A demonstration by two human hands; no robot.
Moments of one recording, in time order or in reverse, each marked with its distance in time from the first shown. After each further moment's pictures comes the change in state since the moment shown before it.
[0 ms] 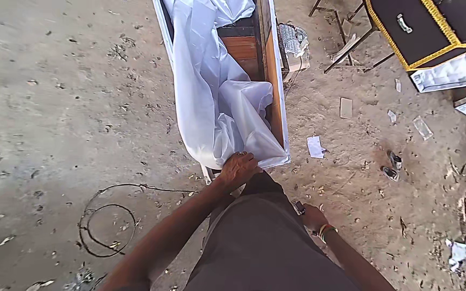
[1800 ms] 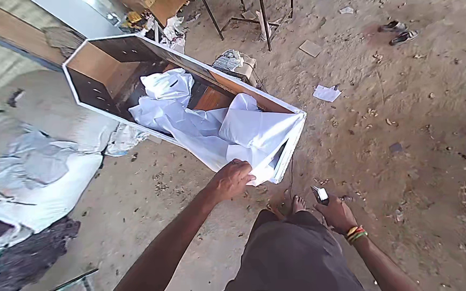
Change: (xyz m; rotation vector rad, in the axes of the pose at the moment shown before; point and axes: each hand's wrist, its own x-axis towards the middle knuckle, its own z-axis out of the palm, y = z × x) left_hand -0.030 -0.109 -0.194 0.095 -0.496 0.730; right_hand -0.100 -0.280 0.179 1.222 0.314 0.061
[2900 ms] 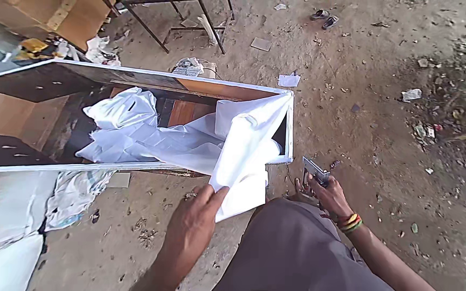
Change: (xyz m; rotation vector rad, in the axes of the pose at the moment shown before) left_hand -0.134 -0.031 -0.089 0.370 0.134 -0.006; right_hand -0.104 -0.120 0.100 0.757 0.536 -0.060
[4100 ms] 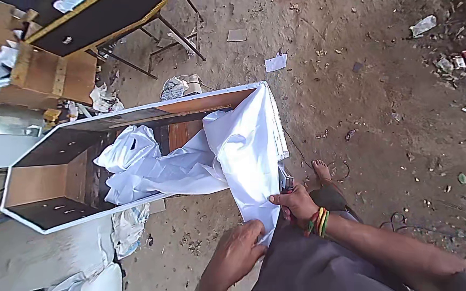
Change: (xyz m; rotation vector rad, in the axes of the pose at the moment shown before) left_hand 0.020 0.056 0.052 -0.324 -0.990 0.015; right_hand -0.017 -0.010 0.071 0.879 -0.438 0.416
